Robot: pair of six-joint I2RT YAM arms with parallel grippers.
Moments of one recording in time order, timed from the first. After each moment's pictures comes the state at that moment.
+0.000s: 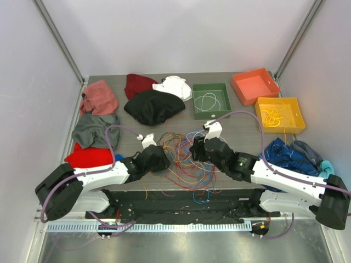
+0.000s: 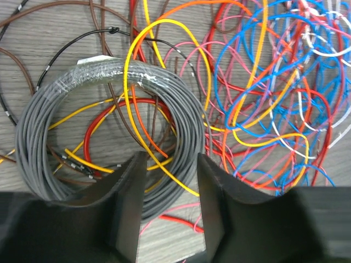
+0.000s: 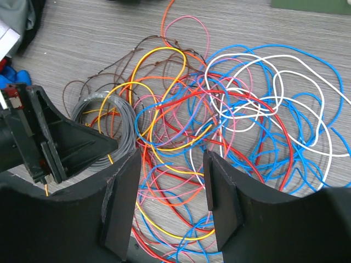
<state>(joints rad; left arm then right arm) -0.89 1.24 0.47 0.00 -0.27 -0.96 1.01 1.03 0.69 -0.21 0.44 0.55</state>
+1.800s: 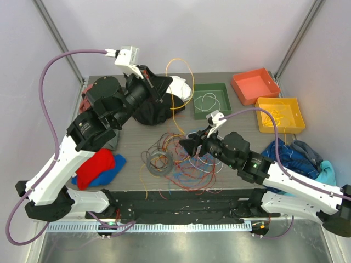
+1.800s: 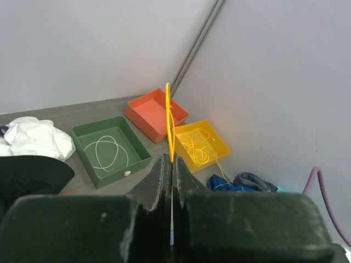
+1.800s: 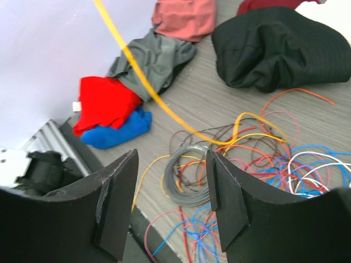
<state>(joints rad) -0.88 1.24 1.75 -0.43 -0.26 -0.40 1.01 0.87 0.76 0.01 0.16 0.41</state>
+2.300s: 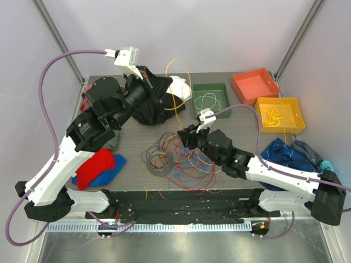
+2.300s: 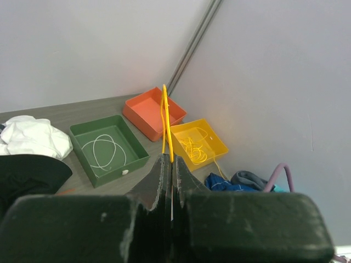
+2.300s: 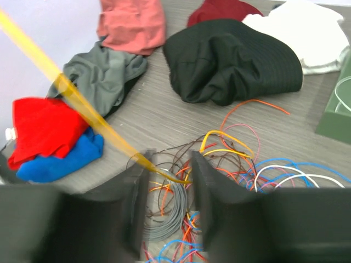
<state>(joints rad) -0.88 1.24 1.75 -0.43 -0.24 -0.41 1.01 1.08 0.74 0.22 0.35 0.33</state>
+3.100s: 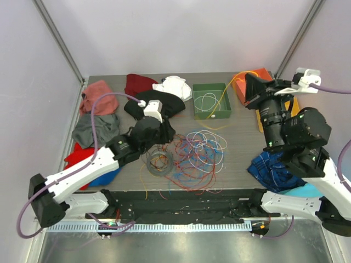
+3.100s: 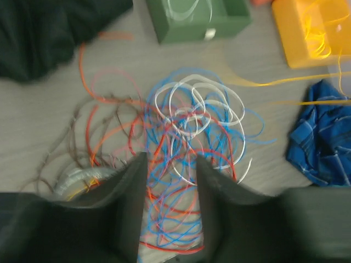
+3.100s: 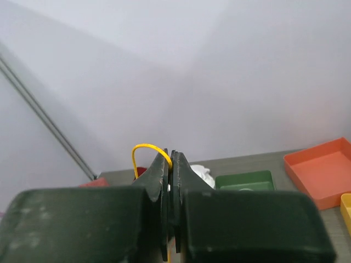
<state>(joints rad) -0.89 1.13 1.03 -0.35 -0.36 -0.62 1.01 0.92 1.41 -0.10 0.86 0.04</state>
